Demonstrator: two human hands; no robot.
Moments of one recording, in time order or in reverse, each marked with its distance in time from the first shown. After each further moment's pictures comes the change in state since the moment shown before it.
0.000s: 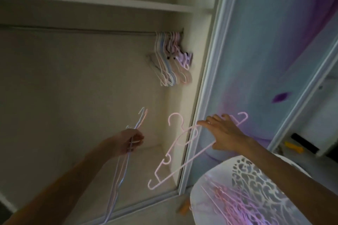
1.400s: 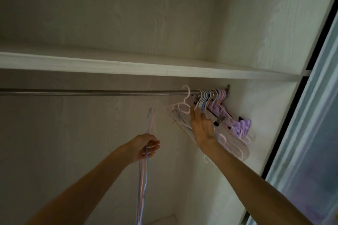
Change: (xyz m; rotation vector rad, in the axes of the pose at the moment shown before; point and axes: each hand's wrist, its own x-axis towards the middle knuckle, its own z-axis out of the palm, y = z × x) left_hand 0.163 0.258 -0.159 -0.108 -0.027 0.193; right_hand 0.436 -0.049 -0.095 -0.185 0.283 0.578
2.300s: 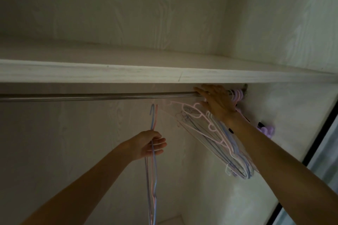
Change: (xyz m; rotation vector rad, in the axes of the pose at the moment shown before) left_hand 0.053 0.029 -0.013 -0.013 -0.037 -0.031; right_hand 0.122 0.047 0.025 0.307 0.241 -0.363
